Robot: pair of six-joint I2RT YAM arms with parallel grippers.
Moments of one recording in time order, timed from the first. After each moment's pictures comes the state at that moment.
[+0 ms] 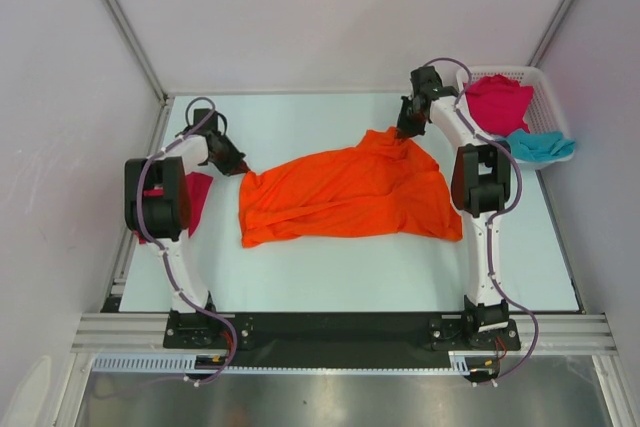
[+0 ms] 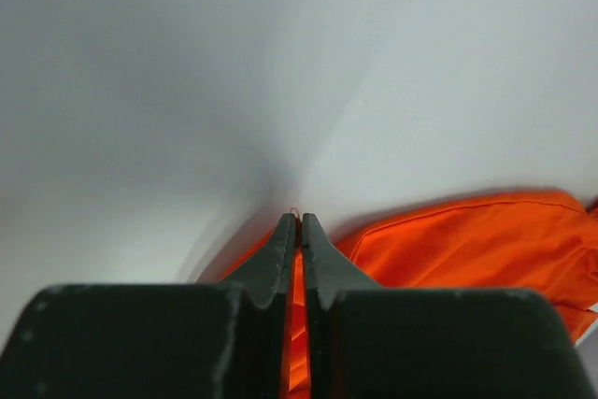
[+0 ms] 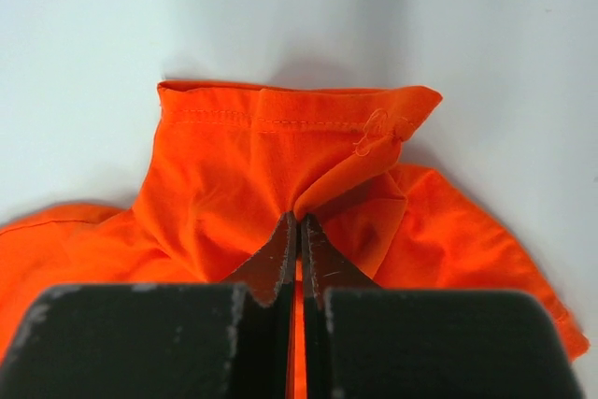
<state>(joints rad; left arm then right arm) 0.03 2.00 1.37 -0.44 0.22 -0.69 0.17 2.38 2.13 -0.75 -0.13 0.39</state>
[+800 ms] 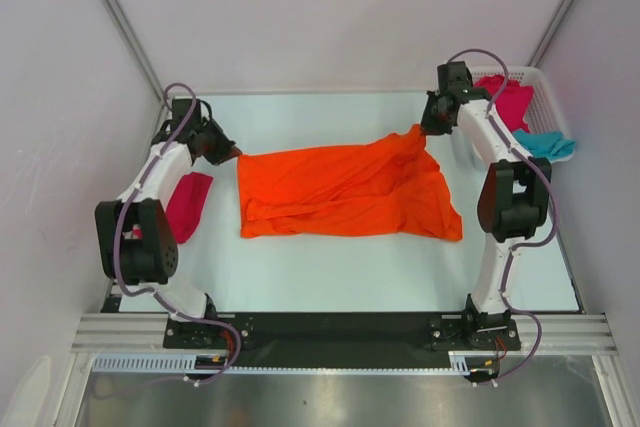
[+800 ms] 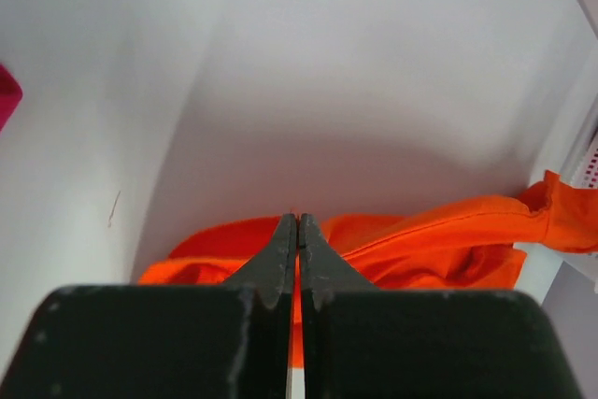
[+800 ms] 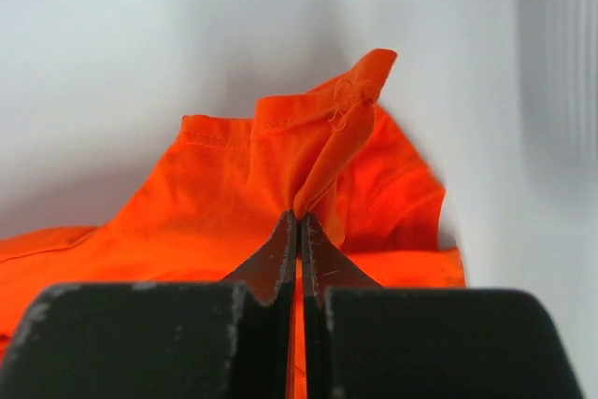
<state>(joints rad) 0.02 1.67 1.30 -0.48 0.22 -0.68 0.13 2.03 1.84 -0.72 -0.02 0.35</state>
